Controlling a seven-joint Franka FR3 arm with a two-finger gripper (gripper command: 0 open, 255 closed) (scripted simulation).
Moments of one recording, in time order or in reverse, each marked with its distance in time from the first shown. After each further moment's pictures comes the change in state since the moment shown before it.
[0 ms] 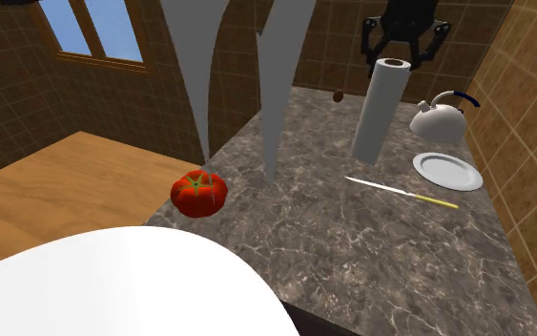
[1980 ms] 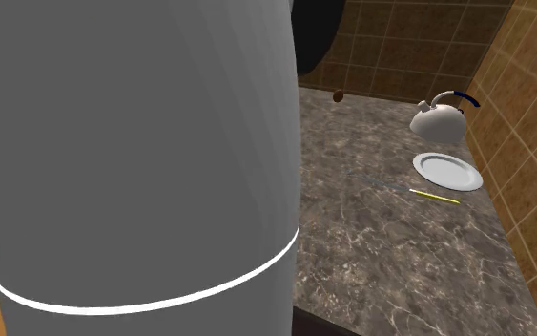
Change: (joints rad) arm 0.498 0.391 0.281 0.773 -0.153 -0.389 0.700
